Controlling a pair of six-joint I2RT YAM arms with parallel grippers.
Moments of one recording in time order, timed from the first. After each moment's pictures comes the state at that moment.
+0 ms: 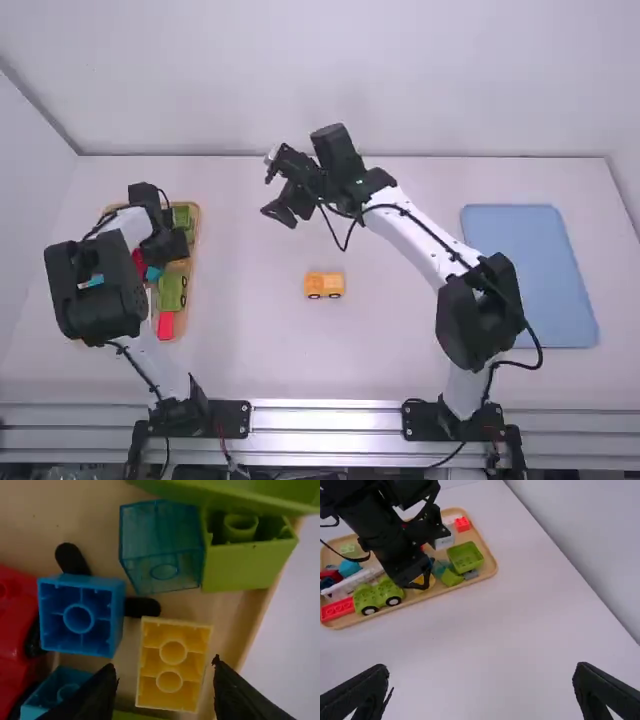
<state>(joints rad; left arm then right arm) 0.36 1.92 1.21 -0.64 -0.03 0.03 0.58 1.90 1.62 -0.40 -0.55 -0.40</state>
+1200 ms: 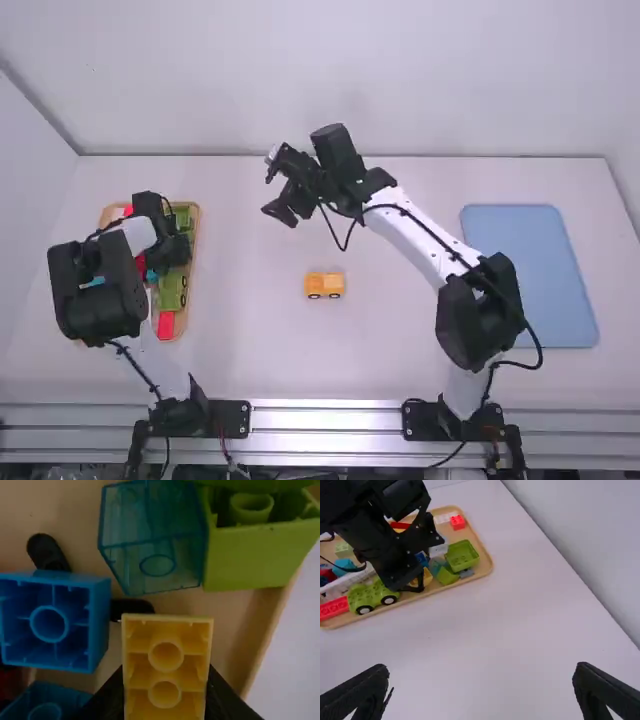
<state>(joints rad) 0.36 1.91 1.11 -0.52 -0.01 0.02 0.58 1.90 1.62 -0.40 -0.53 -0.40</state>
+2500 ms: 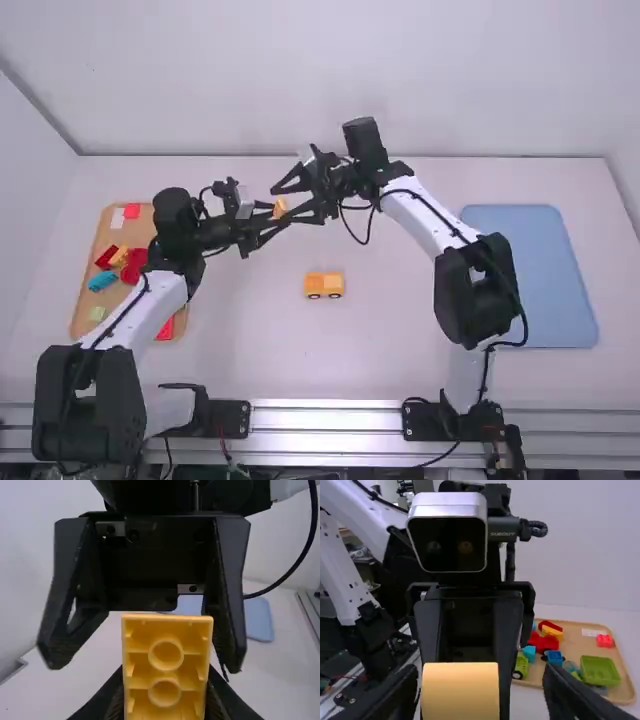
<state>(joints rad) 0.01 1.33 0.71 0.45 1.16 0.12 0.43 2.00 1.62 -0.29 -1.53 -0.61</state>
